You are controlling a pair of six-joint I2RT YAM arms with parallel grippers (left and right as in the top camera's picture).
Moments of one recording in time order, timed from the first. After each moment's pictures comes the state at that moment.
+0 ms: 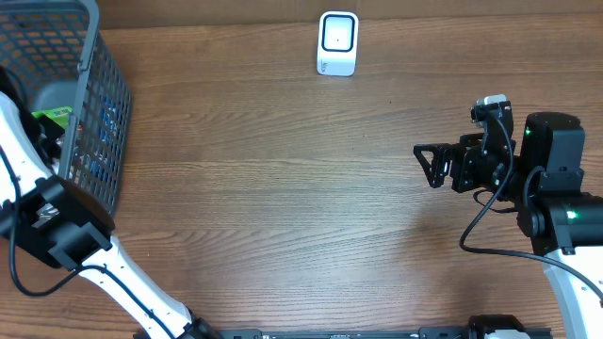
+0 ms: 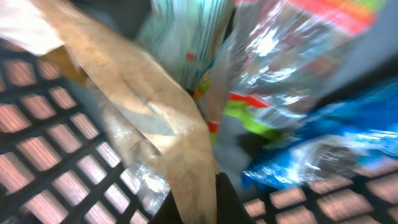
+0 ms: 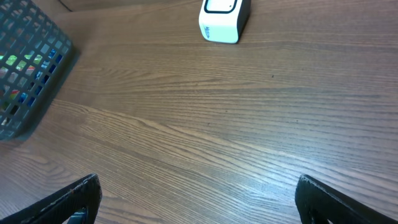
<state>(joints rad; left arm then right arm) 0.64 2.35 2.45 -1.59 -0.18 -0.33 0.03 1.07 1.03 -0.70 -0.49 0.04</state>
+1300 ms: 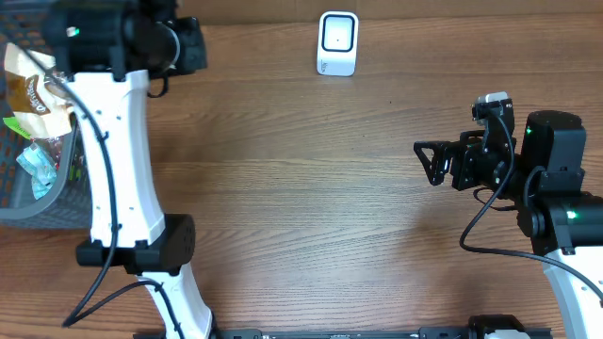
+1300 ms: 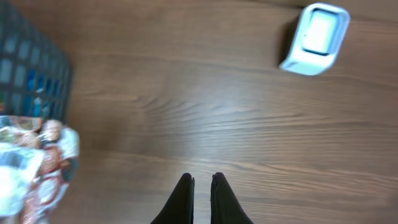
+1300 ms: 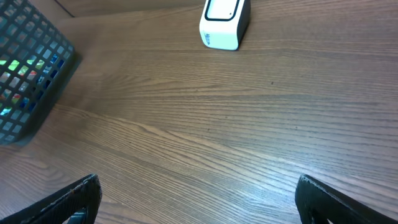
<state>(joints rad) -0.05 2.04 2.70 -1.68 0.01 -0.21 0.03 1.07 1.03 -0.67 -0.49 0.05</state>
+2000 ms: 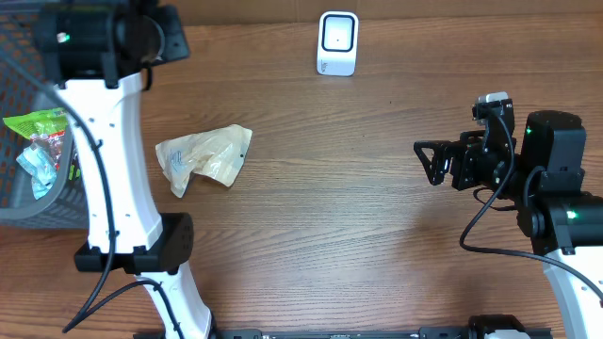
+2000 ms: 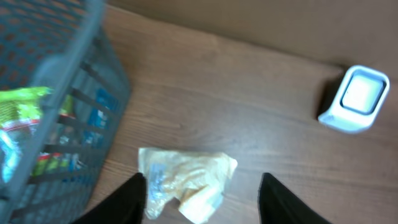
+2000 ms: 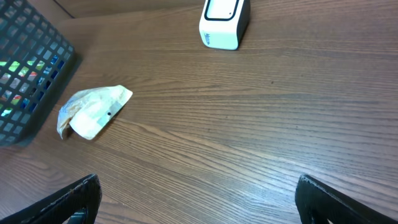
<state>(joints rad) -0.02 2.04 2.79 -1.65 -0.17 -0.28 0.03 1.07 1.03 -0.67 -0.49 0.06</state>
